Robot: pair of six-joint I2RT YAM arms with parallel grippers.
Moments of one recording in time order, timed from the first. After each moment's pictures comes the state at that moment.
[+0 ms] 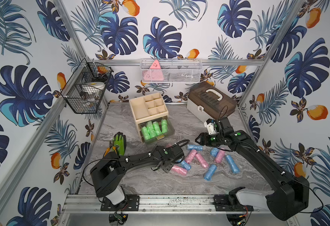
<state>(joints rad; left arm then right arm) -0.93 1.62 1.05 -0.85 -0.32 -0.35 0.38 1.27 1.08 -0.76 -0.29 0.42</state>
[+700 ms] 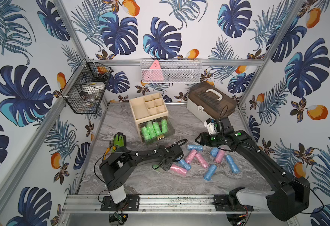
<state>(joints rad) -0.88 1.74 1.02 -0.75 -0.33 -0.33 0.38 1.27 1.08 -0.76 -0.31 0.43</state>
